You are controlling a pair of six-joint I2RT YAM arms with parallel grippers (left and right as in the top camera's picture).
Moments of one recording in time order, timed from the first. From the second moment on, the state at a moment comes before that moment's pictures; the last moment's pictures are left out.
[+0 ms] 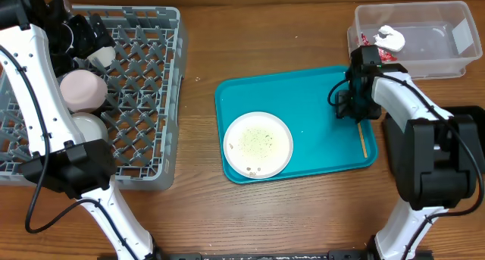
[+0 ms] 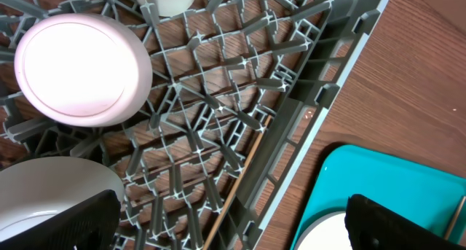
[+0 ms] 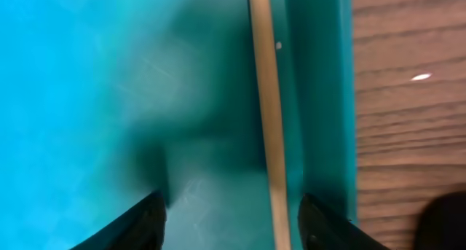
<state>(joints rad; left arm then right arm) 0.32 2.21 2.64 -1.69 0.23 -0.21 0.05 1.99 1.34 -0.81 0.06 0.10</state>
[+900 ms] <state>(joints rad) 0.32 2.21 2.64 -1.69 0.23 -0.21 0.04 2.03 1.49 -0.88 -0.54 0.16</state>
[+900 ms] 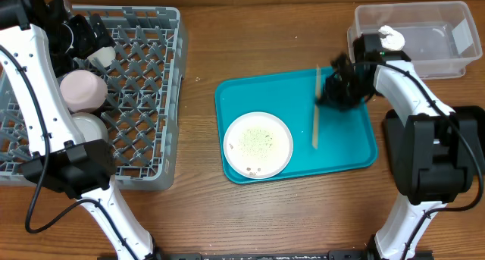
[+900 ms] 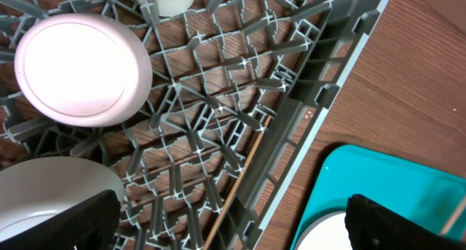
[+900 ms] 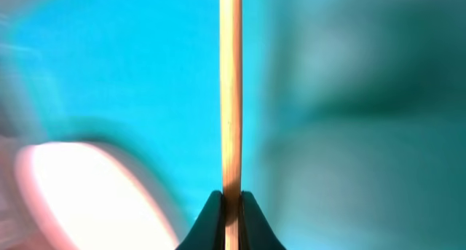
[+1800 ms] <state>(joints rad) 0.32 2.21 2.64 -1.69 0.23 -0.21 0.83 2.03 1.54 0.20 -0.58 1.05</state>
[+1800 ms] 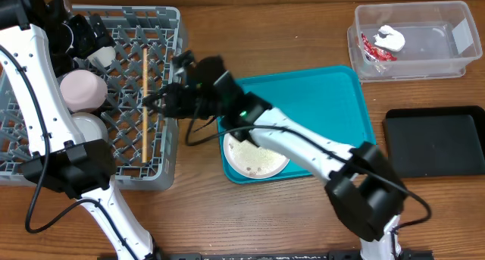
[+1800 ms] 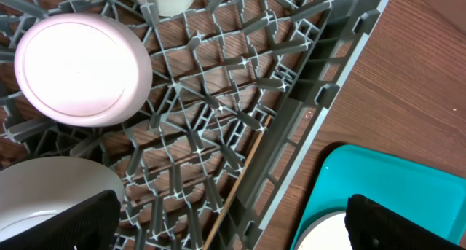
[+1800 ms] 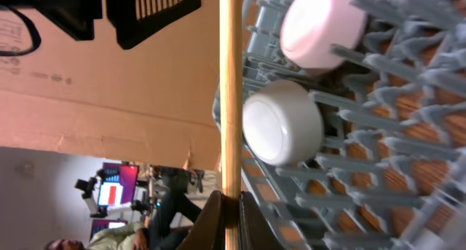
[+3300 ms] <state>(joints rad) 0.32 2.21 2.64 -1.69 0.23 -0.21 0.85 2.18 1.54 0.22 -0.44 1.14</state>
